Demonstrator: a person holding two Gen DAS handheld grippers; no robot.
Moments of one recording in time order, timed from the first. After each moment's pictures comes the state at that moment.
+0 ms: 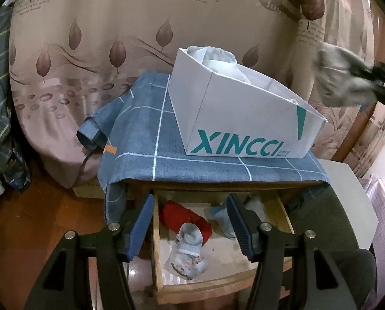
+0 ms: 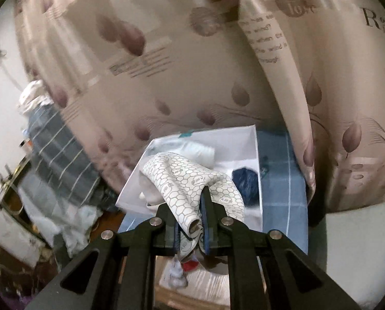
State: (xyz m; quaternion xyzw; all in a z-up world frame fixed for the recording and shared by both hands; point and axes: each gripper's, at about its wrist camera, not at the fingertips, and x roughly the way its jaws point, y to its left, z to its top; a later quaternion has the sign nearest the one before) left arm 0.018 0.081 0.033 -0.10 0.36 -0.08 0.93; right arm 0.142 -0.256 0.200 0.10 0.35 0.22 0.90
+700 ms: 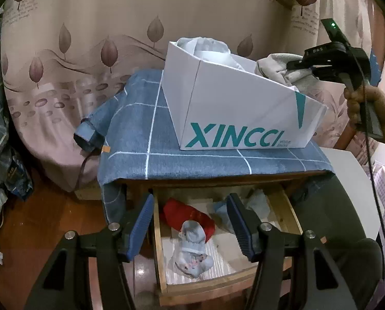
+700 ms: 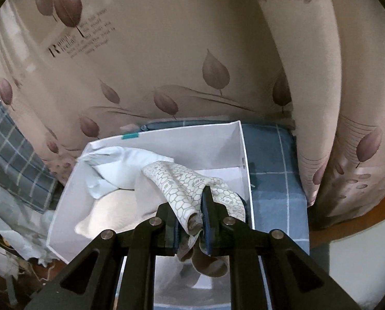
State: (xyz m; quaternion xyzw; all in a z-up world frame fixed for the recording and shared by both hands) left arm 0.027 0.070 0.026 -0.07 0.37 -0.08 0.92; right arm 0.259 -0.222 0.127 0.06 0.41 0.14 0.90
